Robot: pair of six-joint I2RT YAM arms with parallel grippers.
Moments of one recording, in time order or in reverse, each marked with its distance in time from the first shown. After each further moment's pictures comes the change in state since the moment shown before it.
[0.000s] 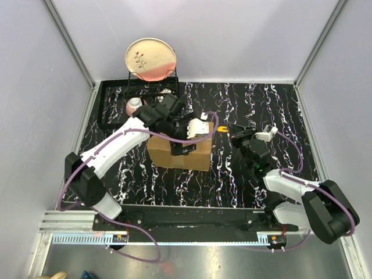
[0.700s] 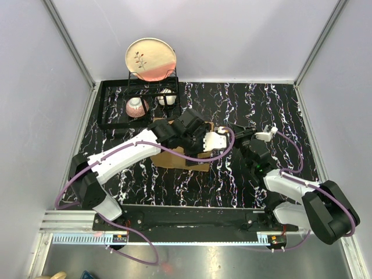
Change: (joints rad) left arm -0.231 -0.006 -0.048 0.109 -0.182 -0.153; right arm 0.000 -0.002 0.000 -0.005 -0.005 0.000
